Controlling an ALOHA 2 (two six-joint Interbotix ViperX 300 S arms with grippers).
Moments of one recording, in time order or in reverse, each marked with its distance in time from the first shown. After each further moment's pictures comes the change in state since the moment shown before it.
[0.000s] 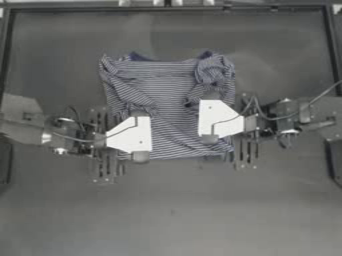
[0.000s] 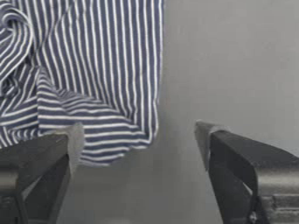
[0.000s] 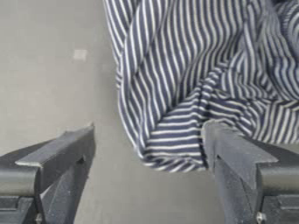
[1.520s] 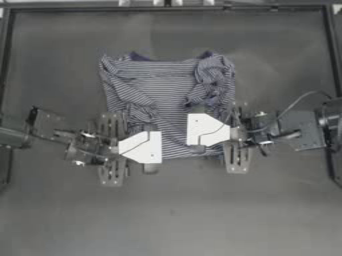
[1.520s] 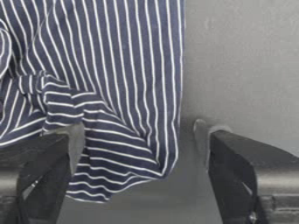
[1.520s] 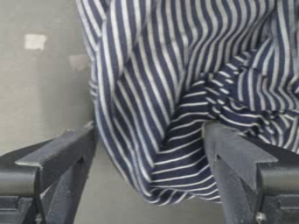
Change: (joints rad) left arm -0.014 0.160 -0.006 0.199 -0.026 -0.130; right arm 0.003 0.172 0.008 -0.138 -0.048 0.106
